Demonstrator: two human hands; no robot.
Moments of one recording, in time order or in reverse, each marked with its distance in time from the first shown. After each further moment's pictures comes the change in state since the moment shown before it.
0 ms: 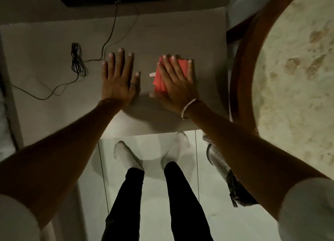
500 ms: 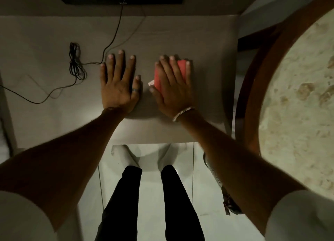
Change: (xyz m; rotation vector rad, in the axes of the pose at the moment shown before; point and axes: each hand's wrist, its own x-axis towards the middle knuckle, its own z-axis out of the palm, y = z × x) left_hand 0.007 0.003 0.005 -0.026 0.043 -0.092; right_hand 0.034 -0.003 0.016 0.094 0.292 0.027
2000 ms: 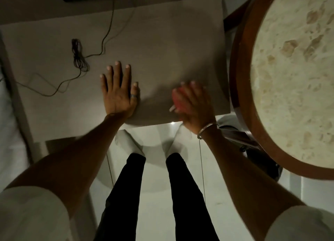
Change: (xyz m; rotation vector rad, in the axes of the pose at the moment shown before) left_hand -0.067 -0.014 0.004 0.038 -0.009 0.020; right_hand -0.151 0.010 0.007 0.003 -0.023 0.143
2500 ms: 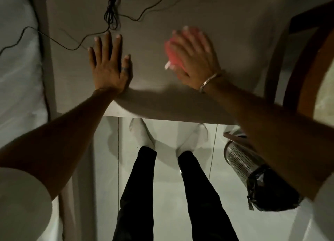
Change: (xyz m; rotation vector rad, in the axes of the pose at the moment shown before) left_hand 0.023 -0.122 -0.015 -0.017 0.119 -0.192; right_hand 0.168 -0.076 0.004 0.003 -0.014 -0.366
